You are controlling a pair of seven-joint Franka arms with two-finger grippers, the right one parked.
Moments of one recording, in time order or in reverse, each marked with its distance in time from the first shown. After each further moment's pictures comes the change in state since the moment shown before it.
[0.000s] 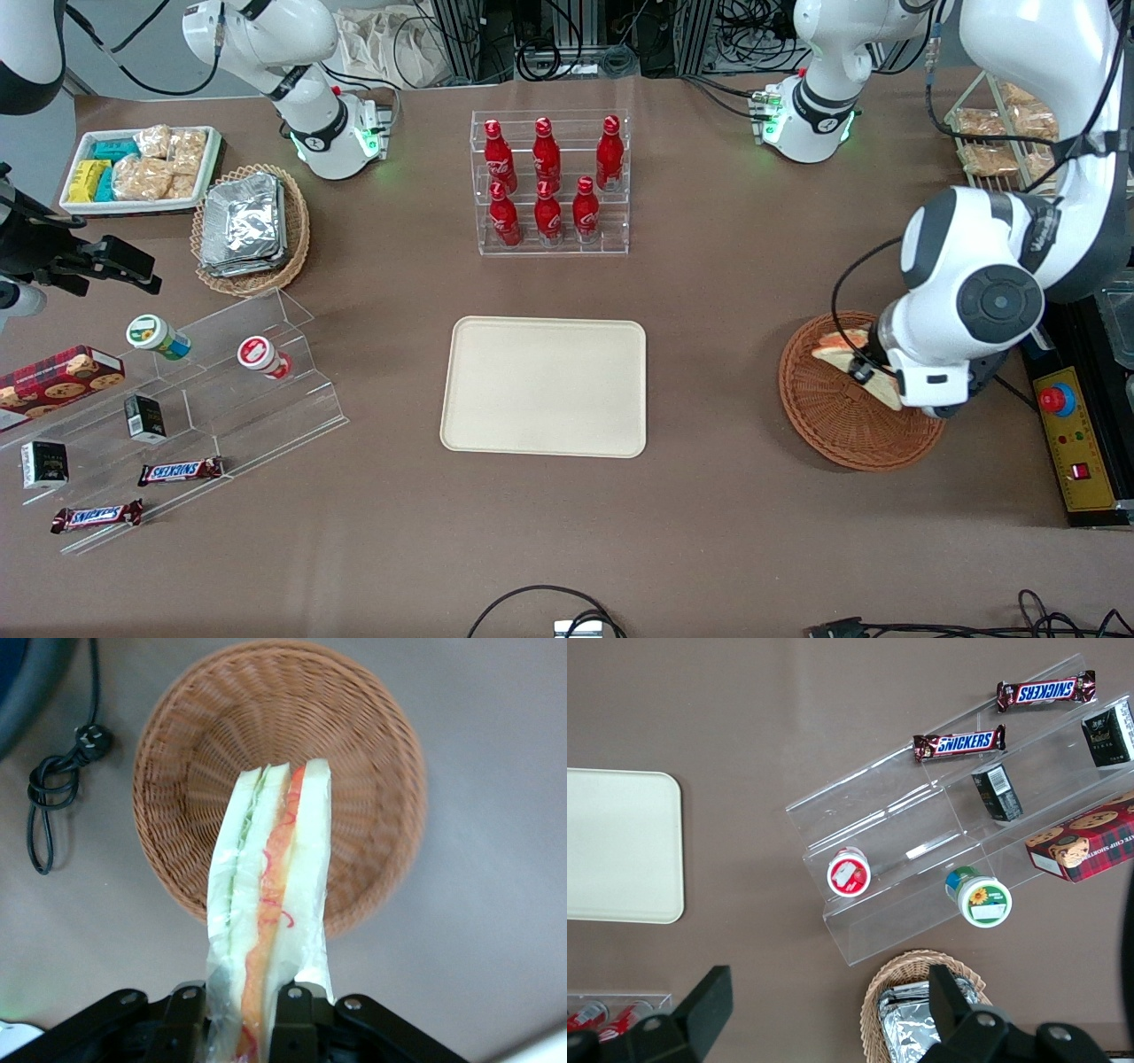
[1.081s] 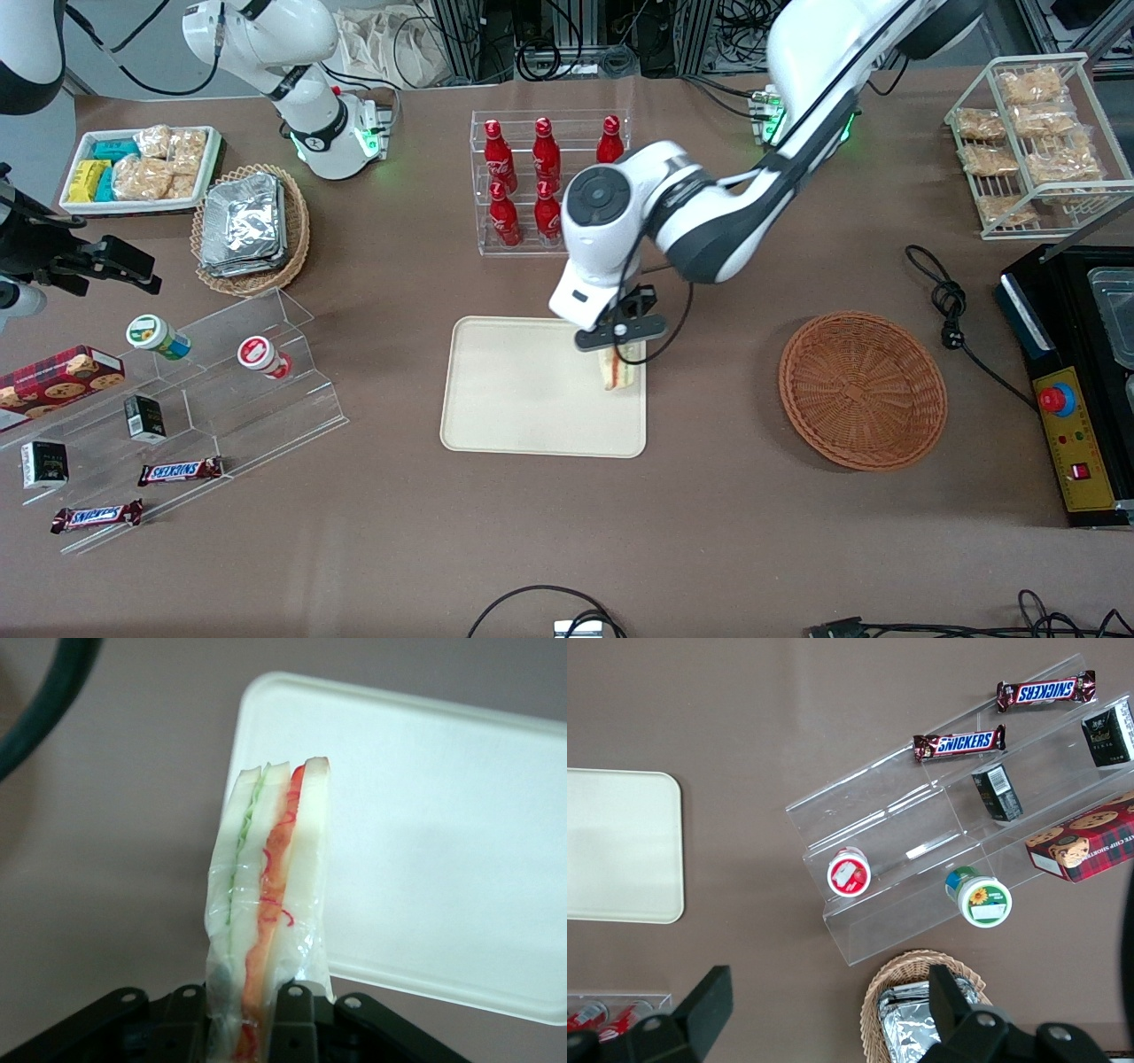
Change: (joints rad) arm -0.367 0.331 -0.271 0.162 0.275 0.217 -0.110
